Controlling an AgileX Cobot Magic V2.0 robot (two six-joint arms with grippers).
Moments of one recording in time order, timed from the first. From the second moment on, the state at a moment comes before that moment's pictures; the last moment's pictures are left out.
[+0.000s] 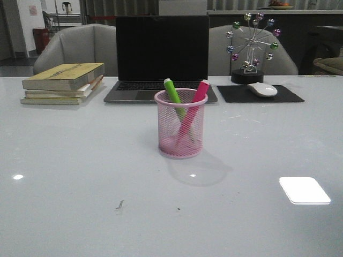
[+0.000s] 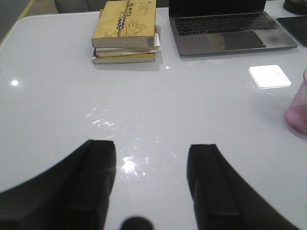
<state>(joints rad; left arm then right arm) -0.08 0.59 -0.52 -0.16 0.41 0.17 0.07 0.81 -0.57 0.00 0.55 0.03</state>
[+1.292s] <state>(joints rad) -0.08 0.59 -0.52 -0.16 0.41 0.17 0.08 0.12 -0.23 0.01 0.42 0.03</state>
